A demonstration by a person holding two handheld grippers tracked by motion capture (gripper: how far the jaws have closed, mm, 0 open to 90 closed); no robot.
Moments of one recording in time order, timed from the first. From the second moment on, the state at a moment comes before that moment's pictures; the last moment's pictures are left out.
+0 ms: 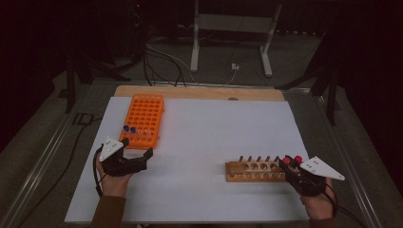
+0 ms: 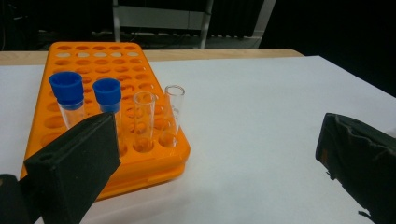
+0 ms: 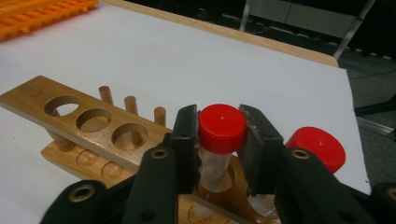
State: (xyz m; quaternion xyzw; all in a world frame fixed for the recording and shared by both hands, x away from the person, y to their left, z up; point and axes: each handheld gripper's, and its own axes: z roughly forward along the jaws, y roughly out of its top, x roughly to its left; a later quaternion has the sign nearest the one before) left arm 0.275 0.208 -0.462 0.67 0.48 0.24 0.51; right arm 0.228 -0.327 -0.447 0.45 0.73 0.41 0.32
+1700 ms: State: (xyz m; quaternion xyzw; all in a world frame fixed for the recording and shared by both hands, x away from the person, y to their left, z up) left arm 0.267 0.161 -0.444 0.70 0.41 0.21 0.54; right arm 0.249 -0.264 -0.387 0.38 0.72 0.51 0.28
